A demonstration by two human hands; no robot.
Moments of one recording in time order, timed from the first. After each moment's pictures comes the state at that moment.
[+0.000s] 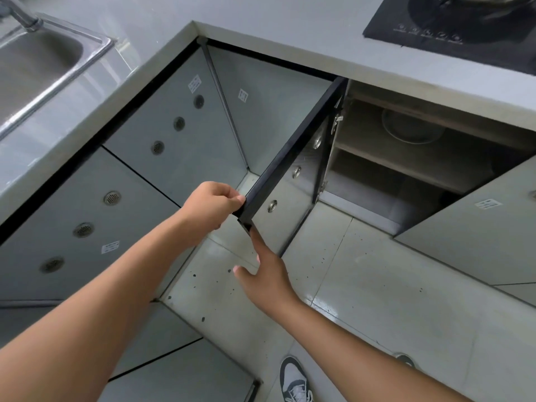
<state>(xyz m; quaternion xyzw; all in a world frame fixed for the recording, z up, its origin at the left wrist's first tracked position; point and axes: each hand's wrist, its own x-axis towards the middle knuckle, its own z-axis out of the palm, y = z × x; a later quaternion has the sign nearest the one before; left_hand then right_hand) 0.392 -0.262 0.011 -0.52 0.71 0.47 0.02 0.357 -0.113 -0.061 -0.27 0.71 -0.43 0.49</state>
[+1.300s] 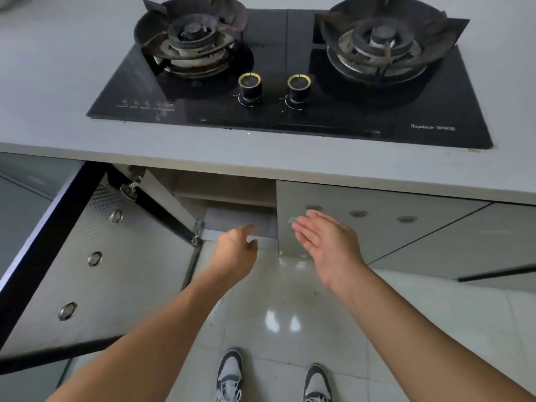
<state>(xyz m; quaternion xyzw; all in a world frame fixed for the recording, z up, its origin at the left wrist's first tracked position) 0.024 -0.003 -0.073 -0.32 0.89 0.31 0.08 -0.054 0.145 -0.020 0.23 0.53 -0.75 0.31</state>
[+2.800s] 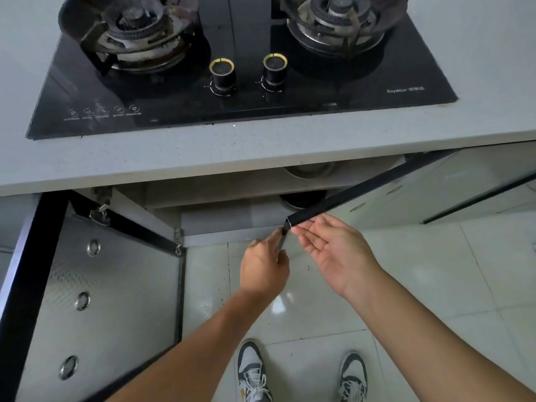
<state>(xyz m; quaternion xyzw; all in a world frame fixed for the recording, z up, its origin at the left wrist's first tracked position) 0.048 0.013 -0.097 -0.13 0.92 0.37 0.02 -0.001 0.128 -0.011 0.29 0.49 -0.78 0.26</state>
